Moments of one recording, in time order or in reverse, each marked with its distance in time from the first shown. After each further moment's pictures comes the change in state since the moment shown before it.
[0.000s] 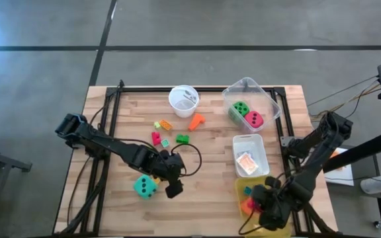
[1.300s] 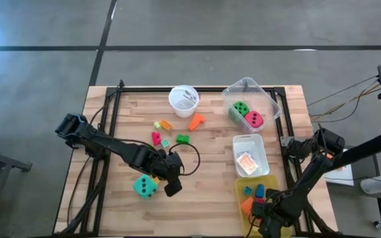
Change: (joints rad) left arm 0.004 0.000 0.000 -0.068 -0.004 -0.053; right arm 0.050 0.260 0.000 0.065 -0.239 -0.059
